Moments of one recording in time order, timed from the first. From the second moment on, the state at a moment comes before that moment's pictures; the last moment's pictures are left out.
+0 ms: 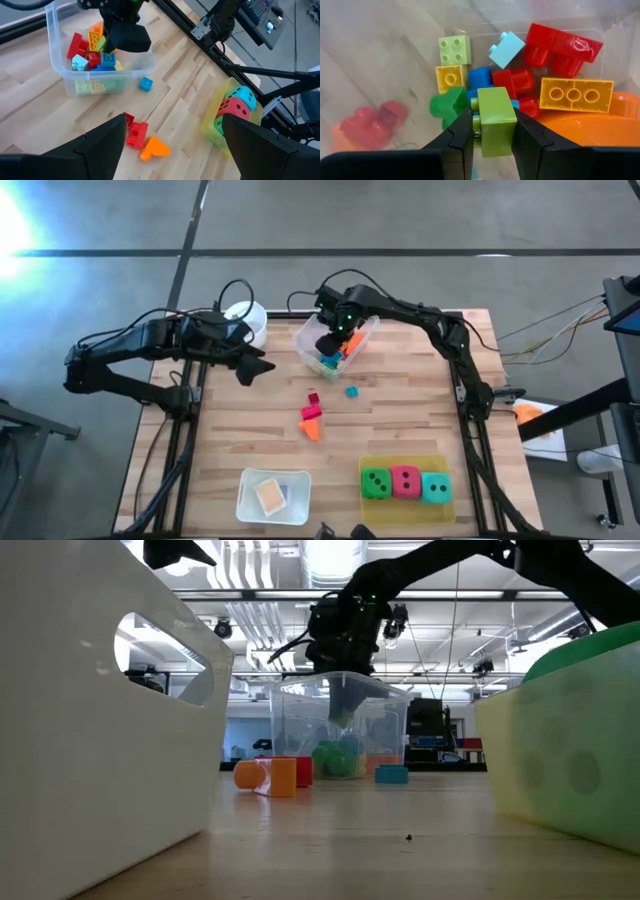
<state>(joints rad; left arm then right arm) 0.12 1.07 1.30 -0.88 -0.03 -0.66 -0.48 2.20 2.00 -1.13 -0.21 0.27</state>
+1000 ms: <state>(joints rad) 0.12 1.07 1.30 -0.89 -0.04 -0.66 -0.48 2.19 1.88 -1.01 -0.21 0.28</state>
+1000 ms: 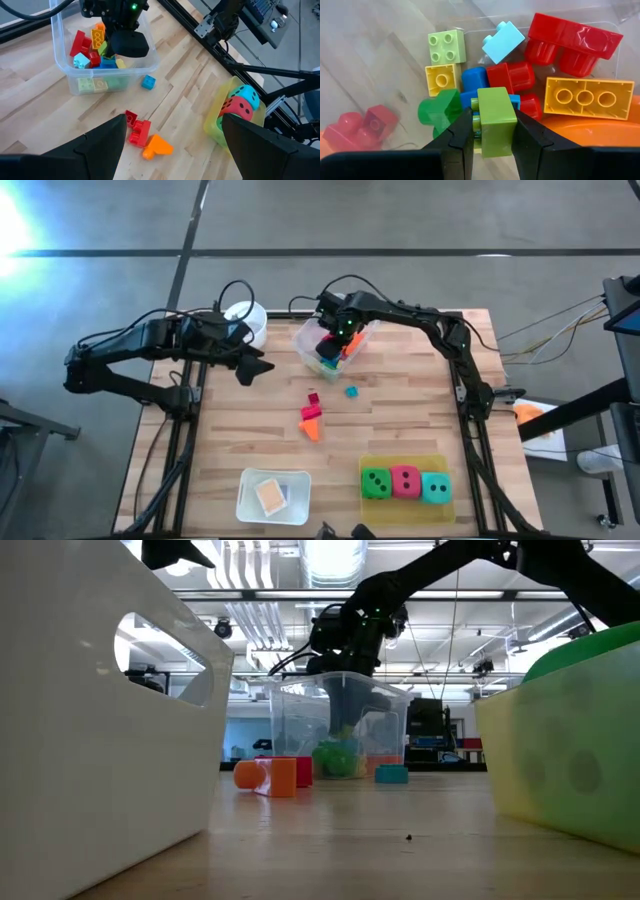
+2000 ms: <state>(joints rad) 0.12 1.07 1.30 -0.89 -0.04 -0.66 -0.48 2.20 1.88 -1.02 -0.21 0.29</state>
